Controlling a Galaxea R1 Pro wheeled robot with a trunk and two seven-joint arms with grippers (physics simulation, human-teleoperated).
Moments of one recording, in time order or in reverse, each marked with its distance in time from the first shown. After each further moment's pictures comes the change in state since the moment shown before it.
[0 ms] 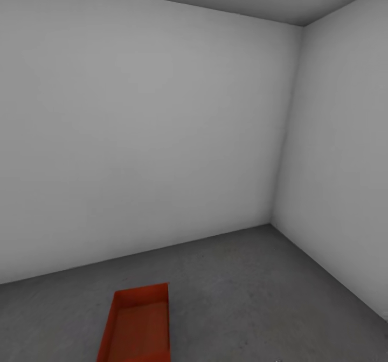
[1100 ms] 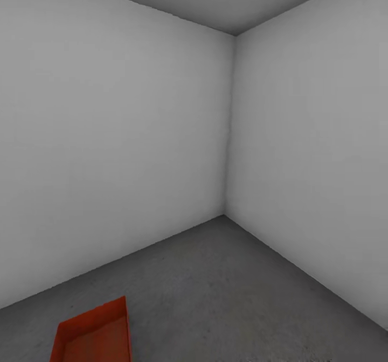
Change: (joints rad) left arm 0.000 -0.001 -0.001 0.000 -0.001 0.000 -0.001; right arm 0.000 -0.015 -0.007 0.000 -0.011 0.001 0.000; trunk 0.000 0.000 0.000
